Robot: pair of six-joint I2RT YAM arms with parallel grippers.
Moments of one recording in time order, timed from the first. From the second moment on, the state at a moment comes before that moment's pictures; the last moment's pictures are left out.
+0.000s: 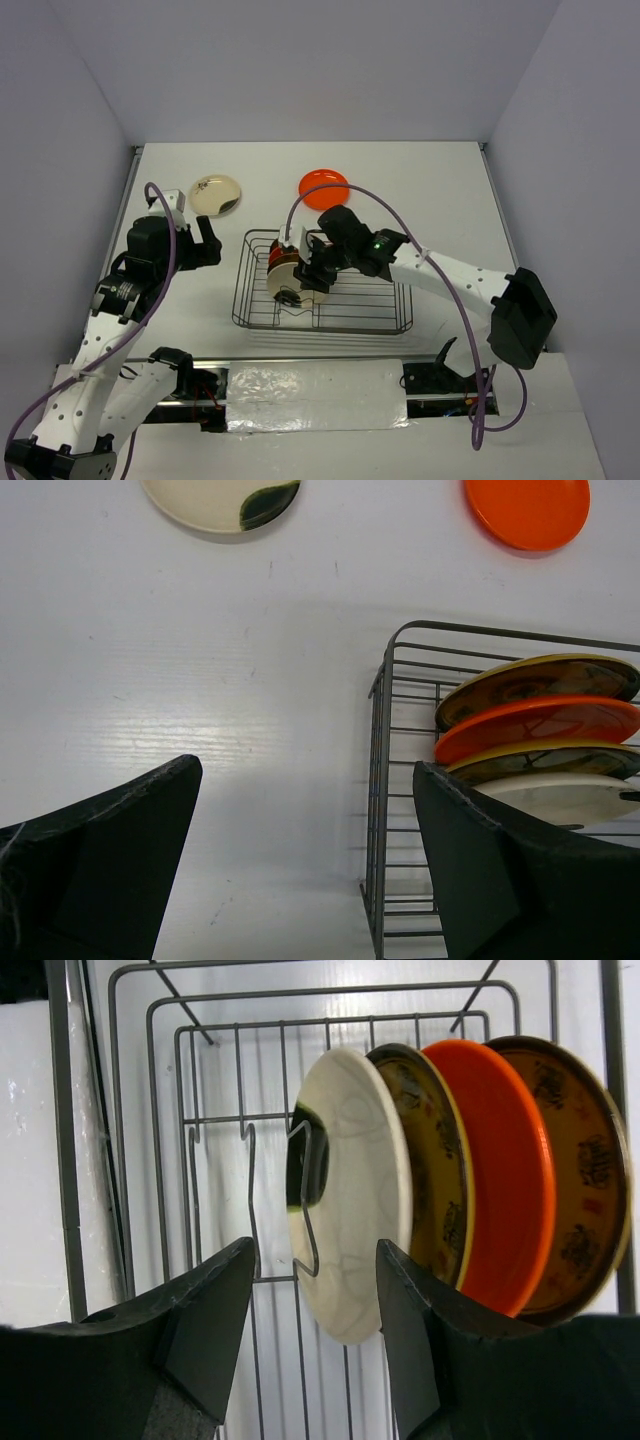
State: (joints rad) left arm -0.21 0.74 0.88 -0.68 -0.11 -0.30; right arm 0.87 1.43 1.08 -0.39 -0.41 -0.40
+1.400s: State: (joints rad) left arm -0.21 0.75 0.88 -0.67 -0.07 -0.30; right arm 0.87 1.44 1.07 -0.33 -0.35 -0.40
